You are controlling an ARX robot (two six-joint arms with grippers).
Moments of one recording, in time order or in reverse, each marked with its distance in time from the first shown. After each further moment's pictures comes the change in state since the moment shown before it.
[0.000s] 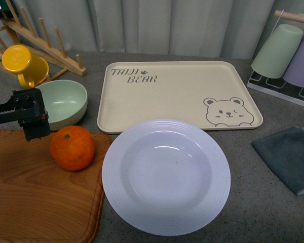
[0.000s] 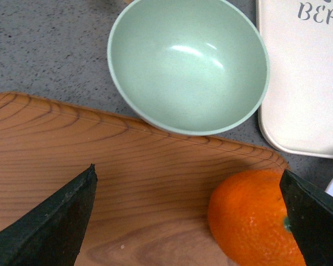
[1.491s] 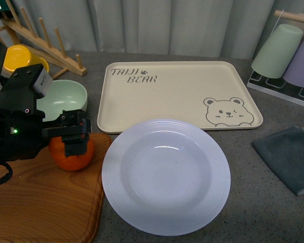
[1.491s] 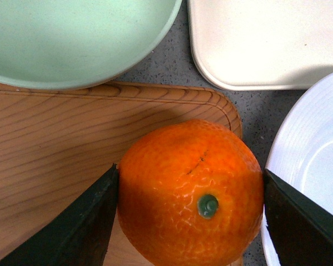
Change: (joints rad) left arm -0.087 0.153 0.153 -0.174 0.173 0.013; right arm 0.000 0.000 0.000 0.000 0.000 0.000
